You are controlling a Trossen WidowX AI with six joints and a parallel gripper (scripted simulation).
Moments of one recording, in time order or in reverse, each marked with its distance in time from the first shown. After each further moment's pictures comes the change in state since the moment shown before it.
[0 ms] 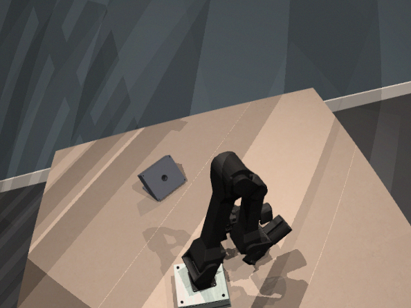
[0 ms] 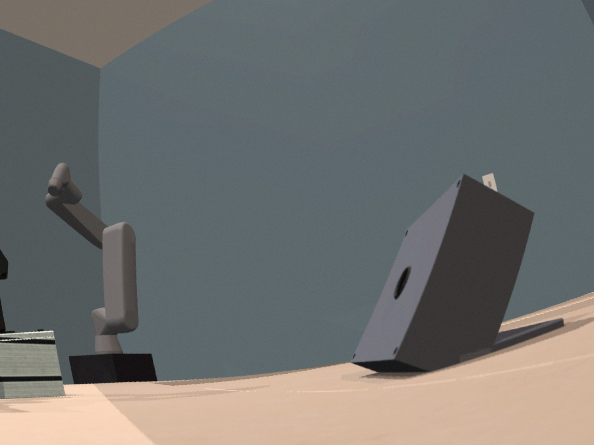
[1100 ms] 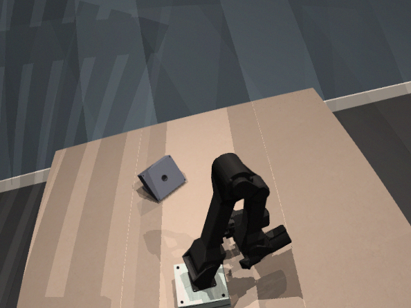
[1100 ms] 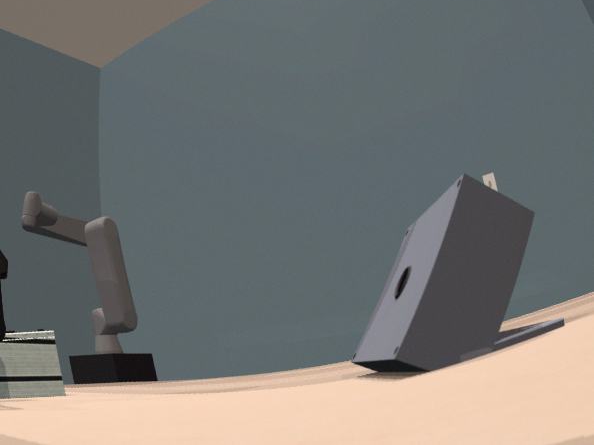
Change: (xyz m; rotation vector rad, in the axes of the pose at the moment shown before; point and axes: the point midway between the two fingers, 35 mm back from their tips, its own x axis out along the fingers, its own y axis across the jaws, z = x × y) arm -0.008 0.014 -0.002 0.048 -0.027 0.014
